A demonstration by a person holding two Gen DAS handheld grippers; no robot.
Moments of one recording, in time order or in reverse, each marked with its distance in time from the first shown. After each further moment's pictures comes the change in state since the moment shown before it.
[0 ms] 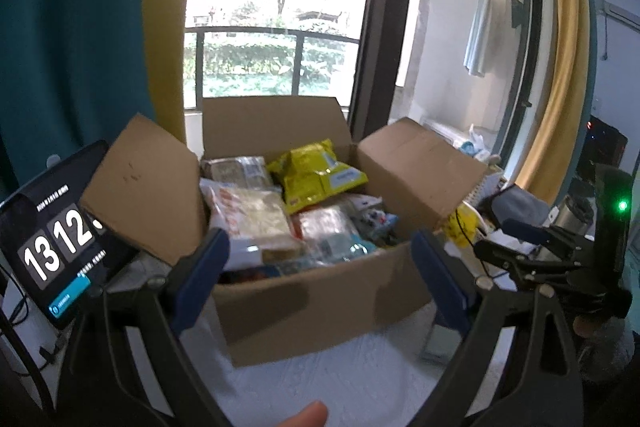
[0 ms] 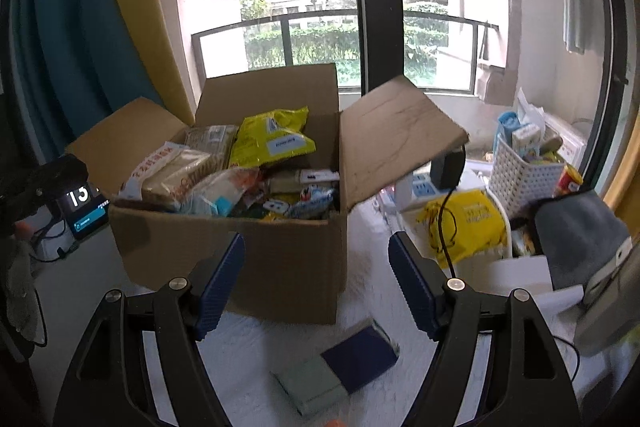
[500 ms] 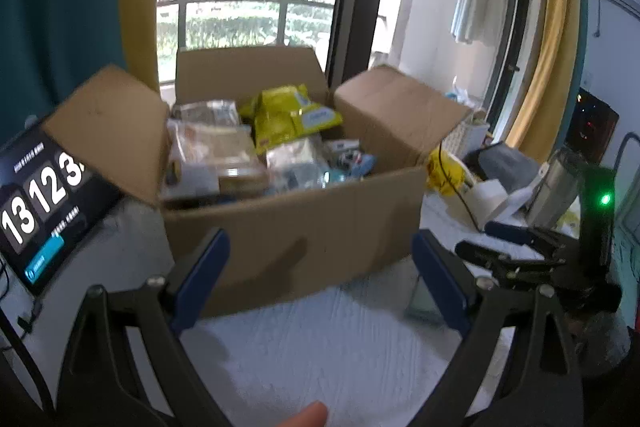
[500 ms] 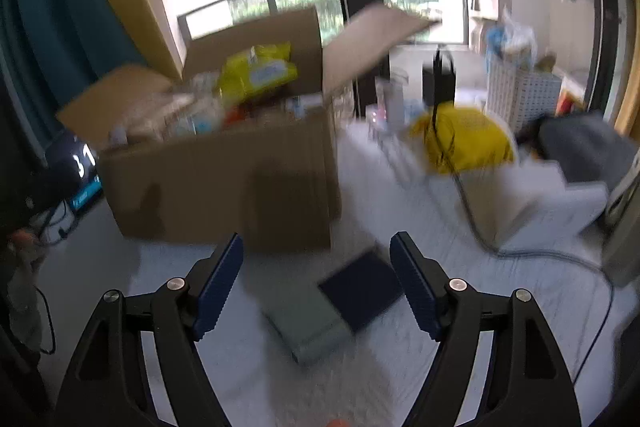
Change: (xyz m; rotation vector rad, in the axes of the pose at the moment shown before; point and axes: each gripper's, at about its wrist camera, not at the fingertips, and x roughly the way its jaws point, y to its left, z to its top) left arm 0.013 -0.021 -0.046 0.020 0.122 -0.043; right arm 0.017 -0.017 -0.062 0.097 0.137 0.022
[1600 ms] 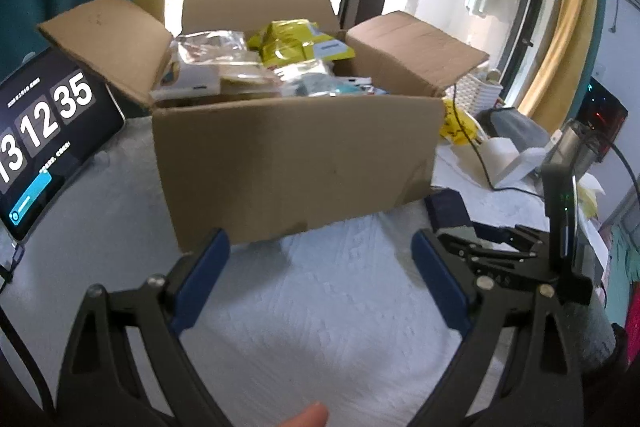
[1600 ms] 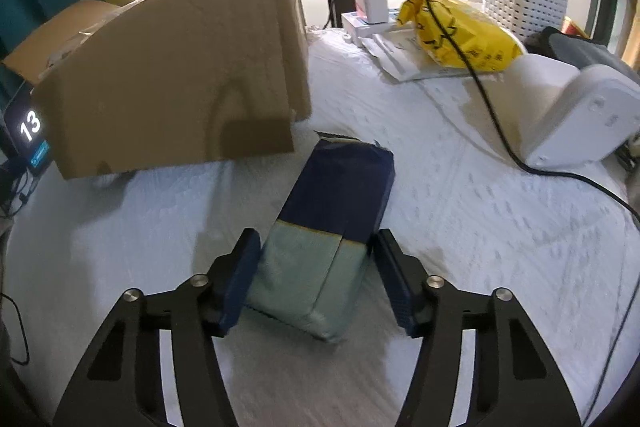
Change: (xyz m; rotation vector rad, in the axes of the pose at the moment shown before) left arm 0.018 0.004 -0.042 -0.046 0.128 0.006; right arm 0.053 -0.014 -0.047 0.028 0.191 -0.083
